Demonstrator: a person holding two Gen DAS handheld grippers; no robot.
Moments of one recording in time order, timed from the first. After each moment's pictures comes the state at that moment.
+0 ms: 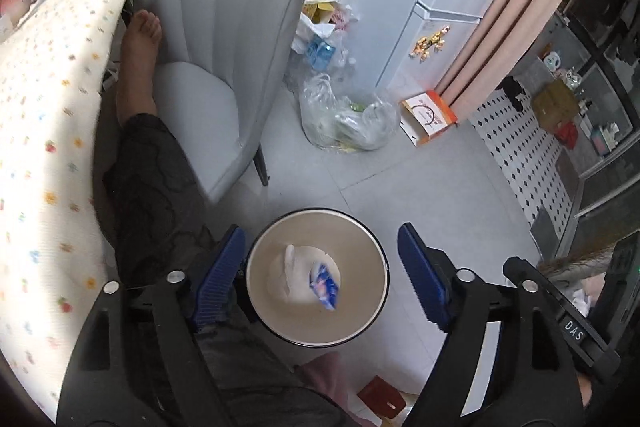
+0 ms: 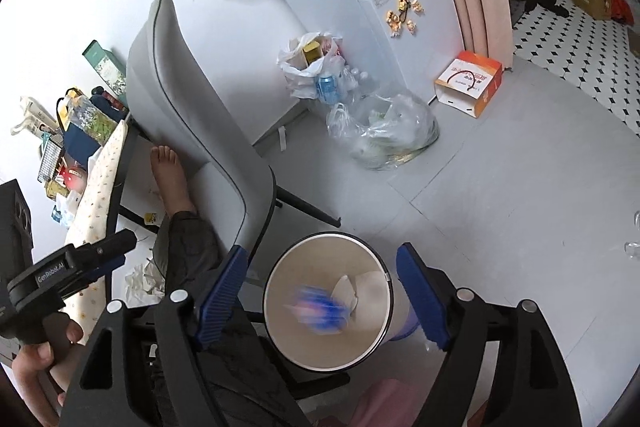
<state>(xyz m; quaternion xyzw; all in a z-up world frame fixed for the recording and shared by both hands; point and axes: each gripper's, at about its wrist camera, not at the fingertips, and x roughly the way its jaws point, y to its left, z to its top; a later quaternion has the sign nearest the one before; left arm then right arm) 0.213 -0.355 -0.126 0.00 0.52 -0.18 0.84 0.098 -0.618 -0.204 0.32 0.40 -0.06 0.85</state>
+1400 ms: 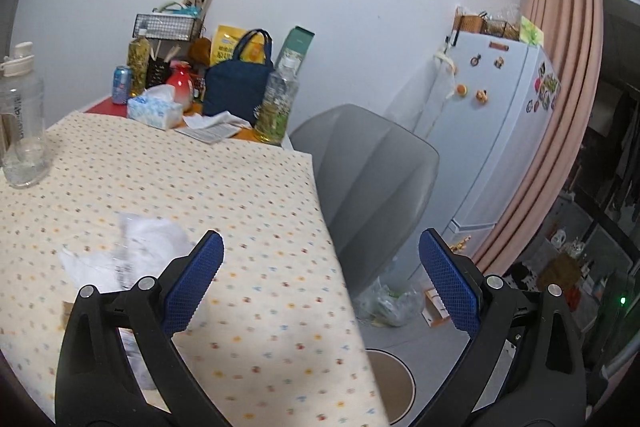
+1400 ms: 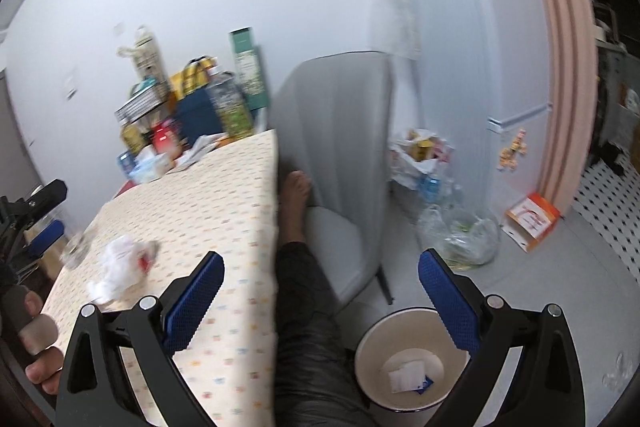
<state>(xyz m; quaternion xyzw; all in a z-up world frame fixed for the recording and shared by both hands) 0.092 -0.089 0.040 -0.14 0.21 -0.08 0.96 0.088 -0.396 -0.017 0.14 0.28 0.04 0.95</state>
